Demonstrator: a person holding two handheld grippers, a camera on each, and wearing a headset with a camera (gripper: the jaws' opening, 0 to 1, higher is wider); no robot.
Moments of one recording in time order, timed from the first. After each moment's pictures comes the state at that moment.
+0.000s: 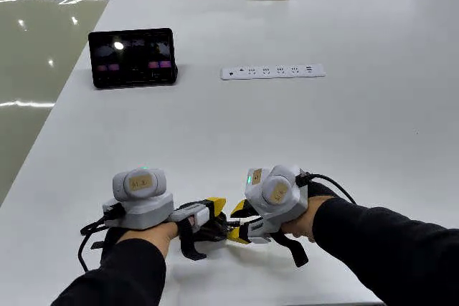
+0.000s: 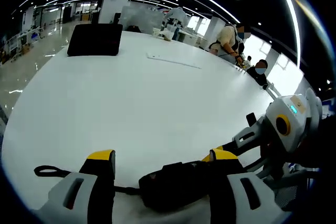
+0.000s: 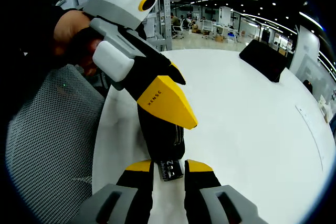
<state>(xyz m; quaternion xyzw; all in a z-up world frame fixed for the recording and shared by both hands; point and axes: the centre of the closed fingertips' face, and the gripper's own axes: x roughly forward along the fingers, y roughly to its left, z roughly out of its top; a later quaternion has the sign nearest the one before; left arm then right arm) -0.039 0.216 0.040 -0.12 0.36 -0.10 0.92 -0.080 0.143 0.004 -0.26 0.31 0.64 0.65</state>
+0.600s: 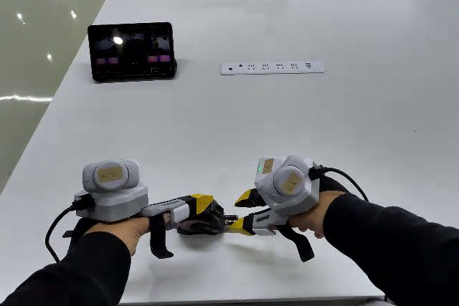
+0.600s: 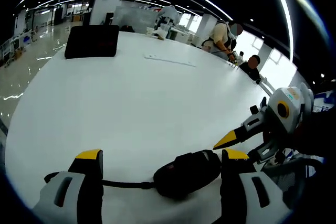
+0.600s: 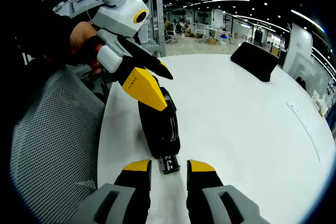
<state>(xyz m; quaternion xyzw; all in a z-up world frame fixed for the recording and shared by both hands) -0.050 0.232 0.047 -0.11 0.36 -0.14 0.92 -0.077 0.126 0.020 -0.24 0.30 0.63 0.67</state>
